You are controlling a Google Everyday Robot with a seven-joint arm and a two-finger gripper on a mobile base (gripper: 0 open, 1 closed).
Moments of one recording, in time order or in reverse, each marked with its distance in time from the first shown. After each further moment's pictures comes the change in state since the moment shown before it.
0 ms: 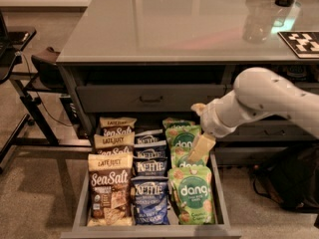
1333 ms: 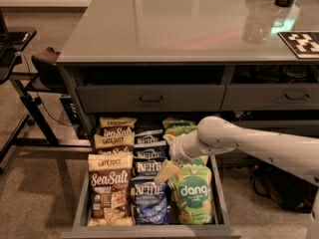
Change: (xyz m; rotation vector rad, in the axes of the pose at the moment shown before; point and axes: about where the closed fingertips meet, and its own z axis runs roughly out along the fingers) arm -0.001 0.030 0.188 -0.101 -0.189 0.085
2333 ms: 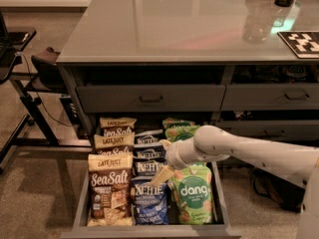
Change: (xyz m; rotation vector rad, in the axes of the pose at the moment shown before) arm 0.009 0.002 0.038 -0.007 -0.067 0.023
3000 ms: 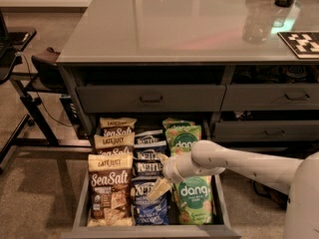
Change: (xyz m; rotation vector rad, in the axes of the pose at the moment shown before) arm 0.037 0.028 0.049 -0.088 -0.048 0.056
